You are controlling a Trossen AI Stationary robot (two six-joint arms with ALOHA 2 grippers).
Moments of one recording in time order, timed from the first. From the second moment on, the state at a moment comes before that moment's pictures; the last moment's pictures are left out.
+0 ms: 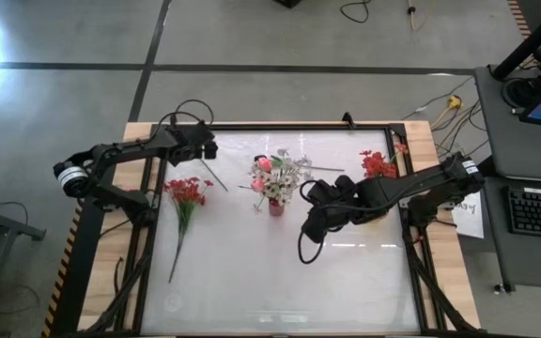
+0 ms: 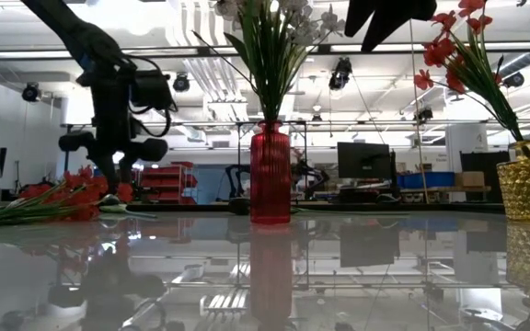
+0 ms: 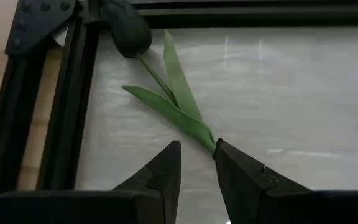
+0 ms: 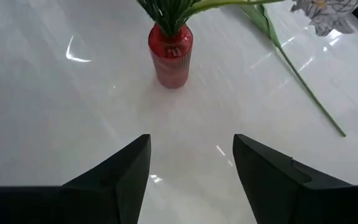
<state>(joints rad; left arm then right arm) 0.71 1.37 0.75 -0.60 -0.52 -0.82 0.28 1.60 1.58 -1.17 0.41 0.87</state>
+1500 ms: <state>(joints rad) 0.82 1.68 0.79 -0.45 -0.52 -1.06 0.30 1.60 1.58 -1.17 0.41 0.93</state>
